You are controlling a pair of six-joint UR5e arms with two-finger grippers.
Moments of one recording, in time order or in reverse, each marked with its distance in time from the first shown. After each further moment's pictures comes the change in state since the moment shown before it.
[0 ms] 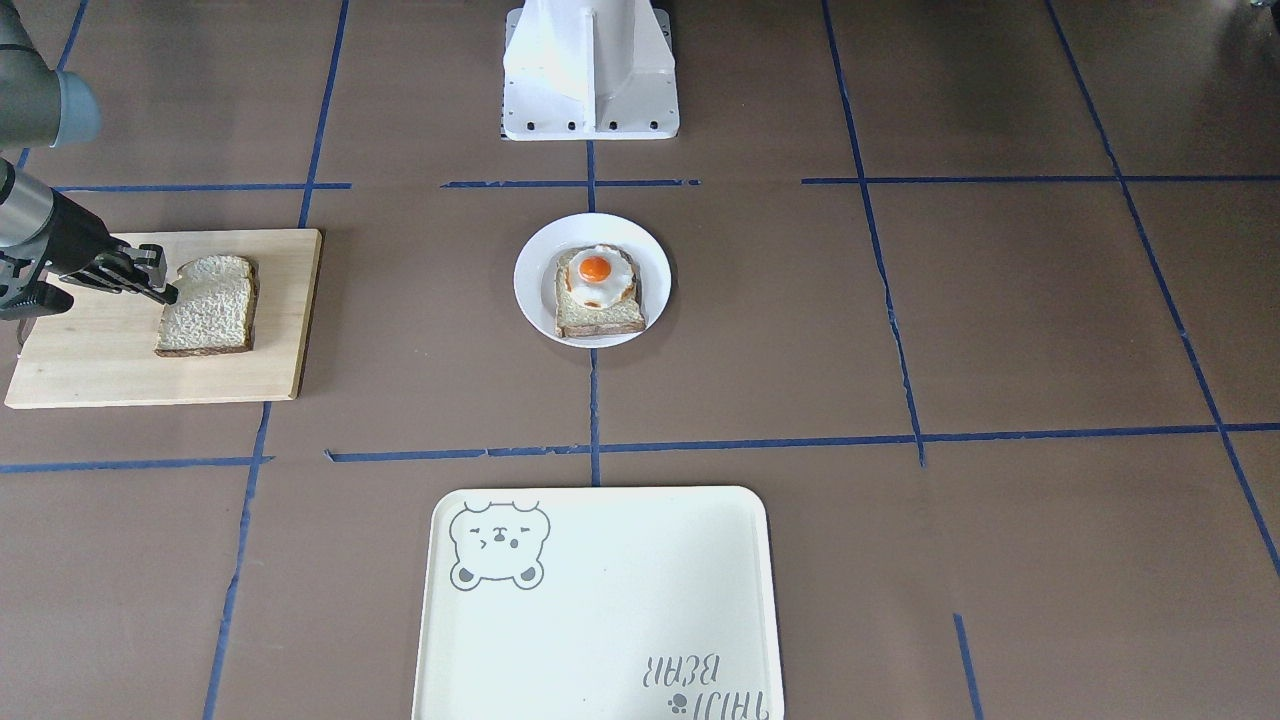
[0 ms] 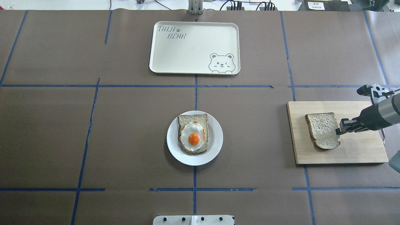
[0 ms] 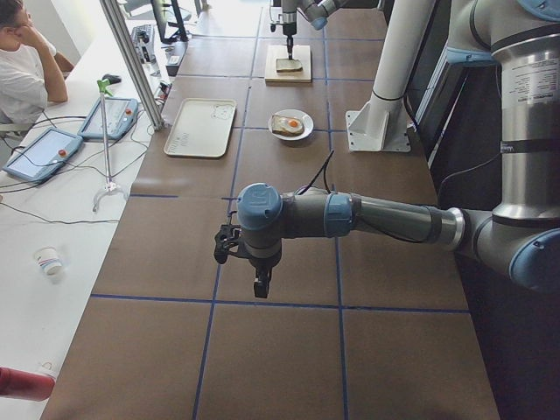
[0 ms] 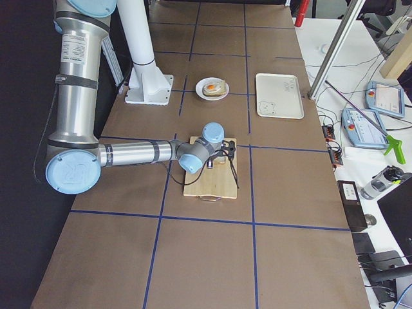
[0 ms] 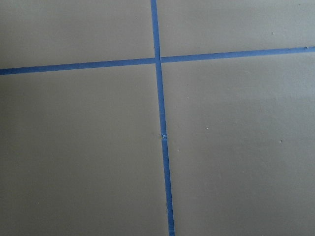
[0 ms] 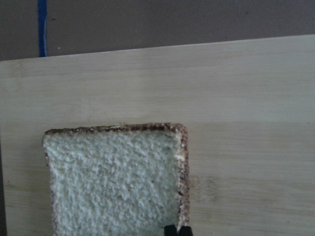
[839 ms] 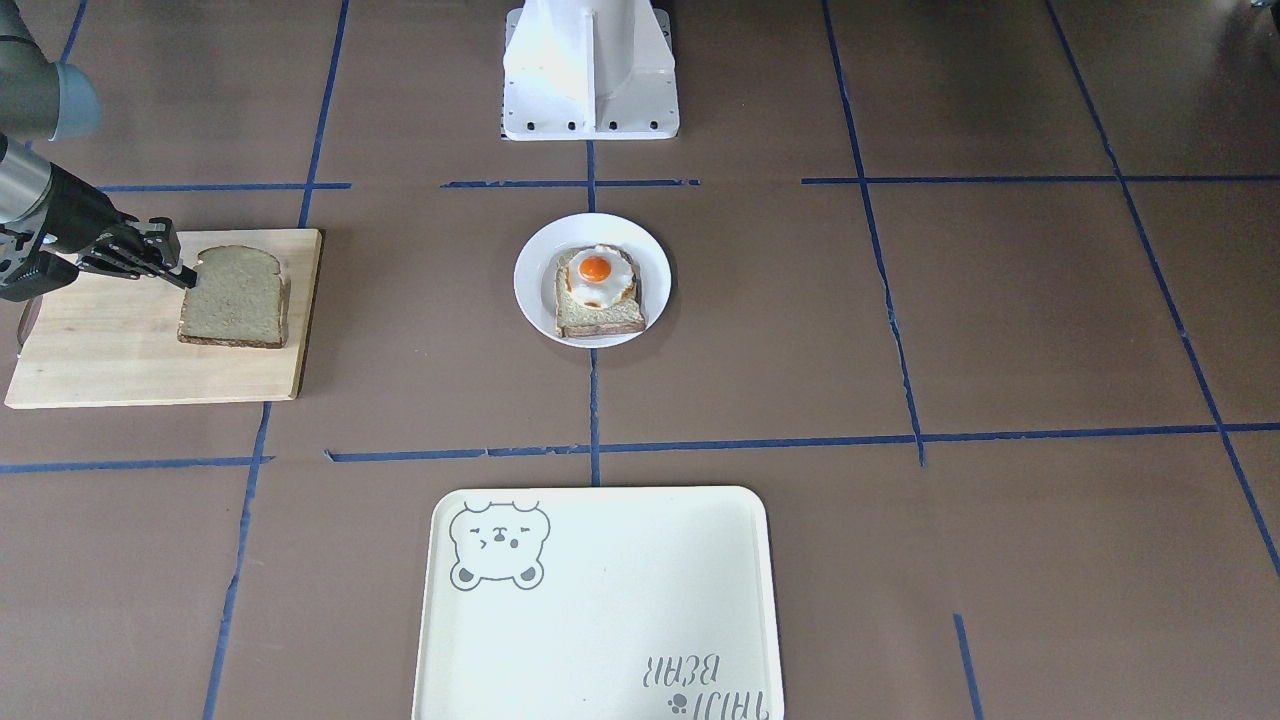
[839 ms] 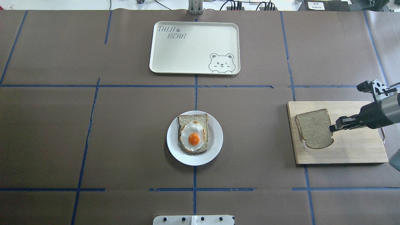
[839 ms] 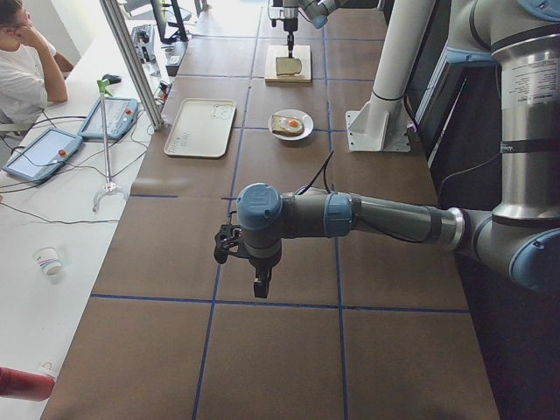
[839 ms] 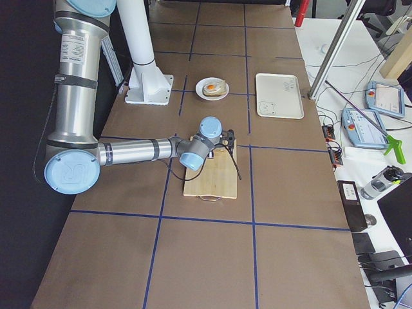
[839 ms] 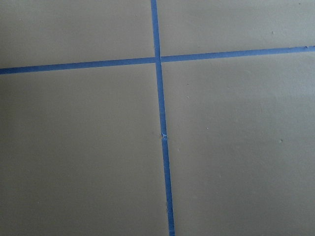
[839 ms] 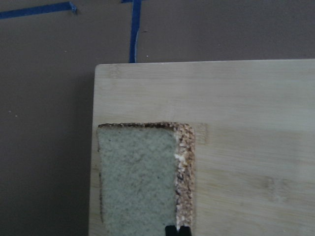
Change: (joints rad) left arm 0.000 0.000 0.000 0.000 -0.001 0.001; right arm 0.009 0.014 0.049 0.146 0.049 0.058
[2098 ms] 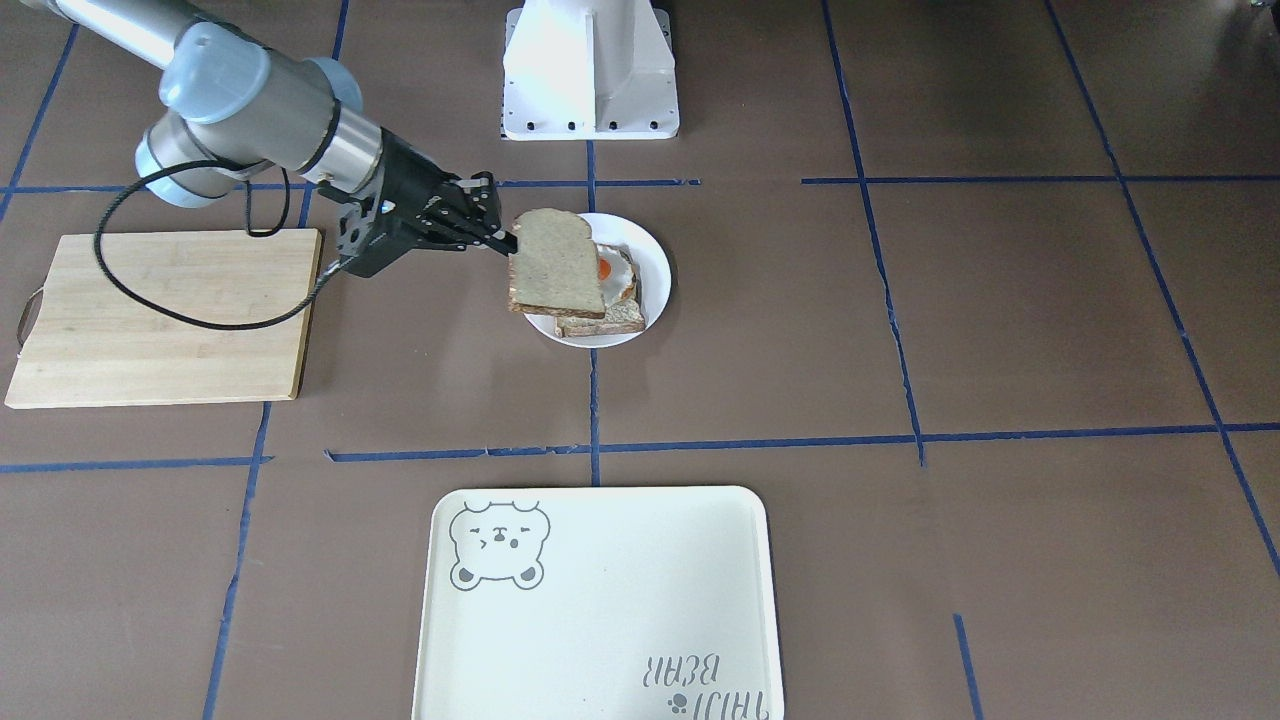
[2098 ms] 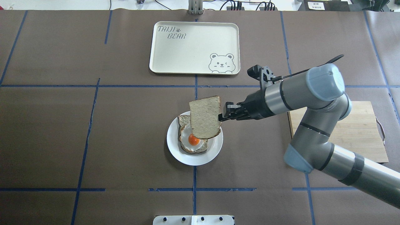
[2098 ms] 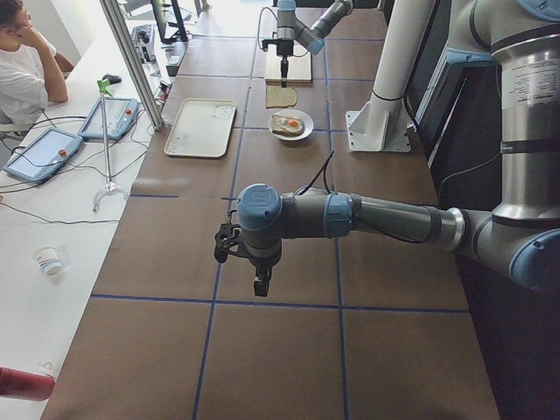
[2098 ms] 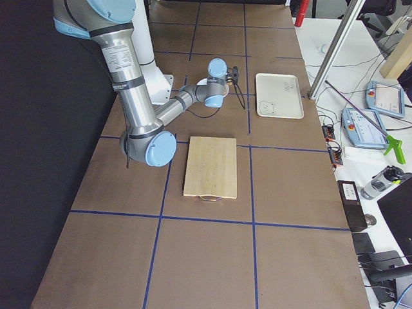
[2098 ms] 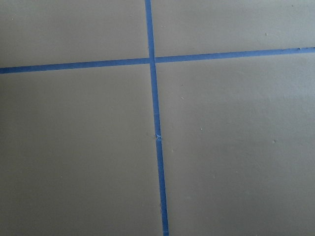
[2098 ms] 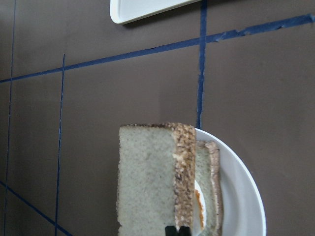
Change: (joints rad) left arm 0.000 -0.001 0.000 0.000 -0.020 -0.001; right arm -0.326 0.540 -0.048 0.023 -0.245 0.437
